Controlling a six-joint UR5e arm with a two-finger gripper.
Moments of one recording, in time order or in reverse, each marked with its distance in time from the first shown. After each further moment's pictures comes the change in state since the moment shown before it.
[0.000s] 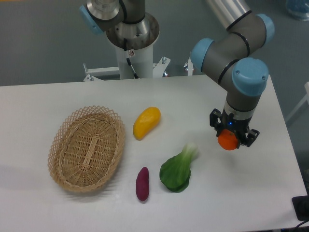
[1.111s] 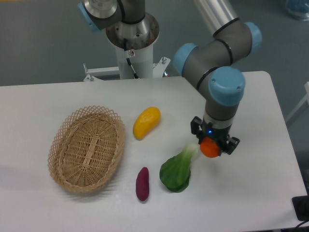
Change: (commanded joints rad) arm -0.152 -0.005 0.005 -0.005 0.002 -0.234
